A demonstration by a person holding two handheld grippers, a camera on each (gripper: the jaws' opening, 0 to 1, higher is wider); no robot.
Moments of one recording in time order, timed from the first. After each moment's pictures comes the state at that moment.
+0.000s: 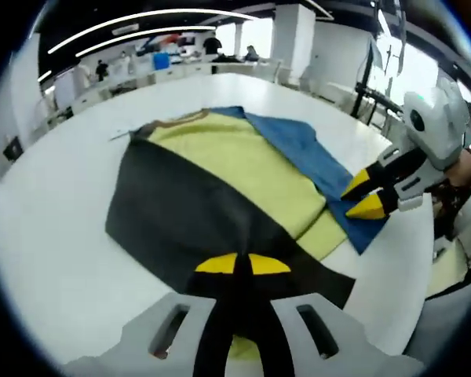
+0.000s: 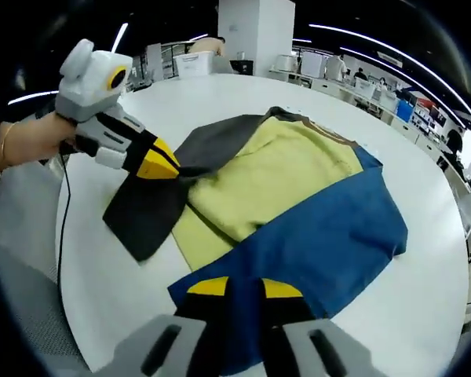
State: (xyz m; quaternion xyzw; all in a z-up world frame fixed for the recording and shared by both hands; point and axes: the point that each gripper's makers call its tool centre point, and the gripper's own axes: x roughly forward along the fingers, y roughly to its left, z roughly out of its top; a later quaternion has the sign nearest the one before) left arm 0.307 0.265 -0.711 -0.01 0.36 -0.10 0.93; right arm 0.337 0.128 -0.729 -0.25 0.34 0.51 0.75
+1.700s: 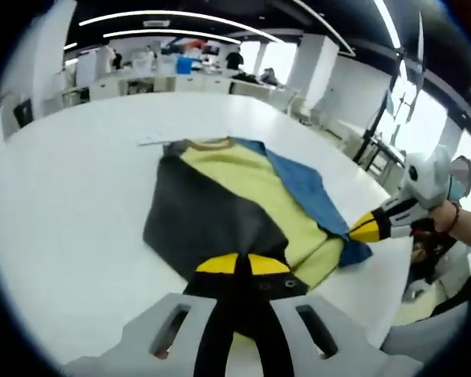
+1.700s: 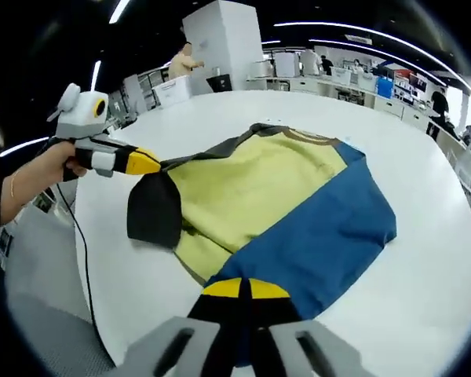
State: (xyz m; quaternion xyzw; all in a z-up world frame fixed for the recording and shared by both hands) left arm 0.302 0.314 -0.656 -0.10 0.31 -0.07 0.94; right arm 0.339 0.124 -0.687 -0.14 0.37 0.50 0.77
